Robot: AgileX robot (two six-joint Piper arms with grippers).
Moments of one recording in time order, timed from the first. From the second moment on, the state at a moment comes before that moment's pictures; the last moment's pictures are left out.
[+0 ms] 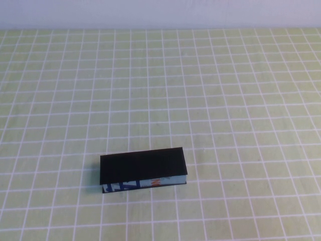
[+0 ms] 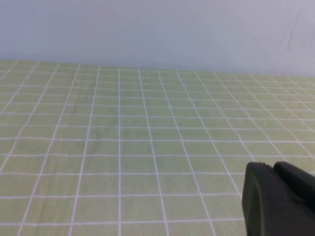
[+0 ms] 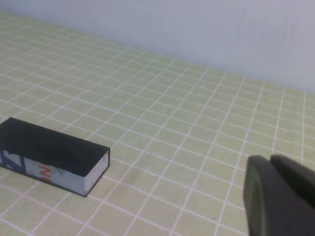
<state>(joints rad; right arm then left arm) 0.41 0.24 -0.25 0.23 0.23 -0.30 -0.13 0.06 0.02 -0.06 0.07 -0.05</state>
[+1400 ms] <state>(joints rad) 0.42 0.24 -0.25 0.24 0.24 -0.30 -0.11 -0.01 0.02 0.05 0.36 -0.13</state>
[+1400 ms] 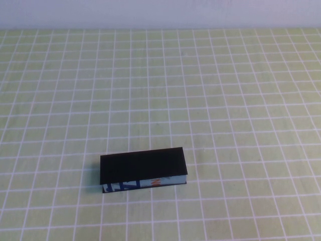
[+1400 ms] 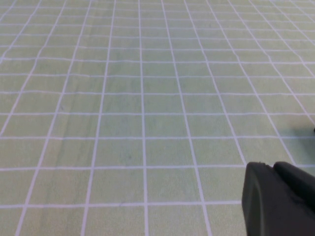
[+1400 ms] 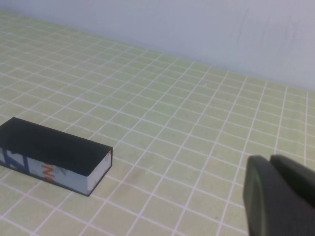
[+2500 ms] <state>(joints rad) -0.07 -0.01 0.03 0.29 0.30 -0.30 -0.11 -0.01 0.02 0.05 0.36 -0.14</state>
